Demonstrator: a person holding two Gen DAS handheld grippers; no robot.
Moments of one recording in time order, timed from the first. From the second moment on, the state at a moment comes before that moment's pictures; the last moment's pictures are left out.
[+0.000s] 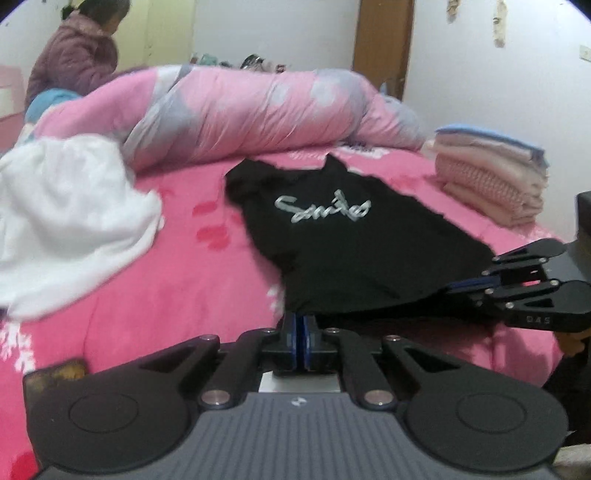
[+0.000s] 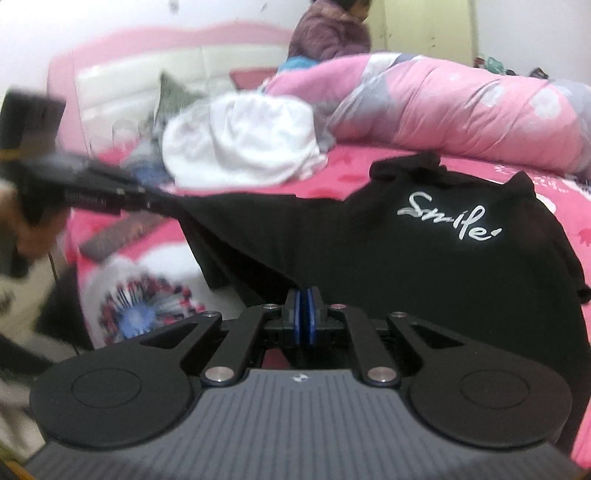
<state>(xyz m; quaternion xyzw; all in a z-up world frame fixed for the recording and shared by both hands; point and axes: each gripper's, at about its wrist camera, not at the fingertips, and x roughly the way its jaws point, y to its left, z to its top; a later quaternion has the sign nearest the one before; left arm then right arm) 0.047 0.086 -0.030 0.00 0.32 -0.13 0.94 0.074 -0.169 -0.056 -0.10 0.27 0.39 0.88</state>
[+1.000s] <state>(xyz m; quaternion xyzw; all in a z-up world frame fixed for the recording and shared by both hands) -0.006 0.081 -0.073 -0.03 0.32 -0.09 0.94 0.054 -0.063 -0.079 -0.29 0.23 0.43 0.82</state>
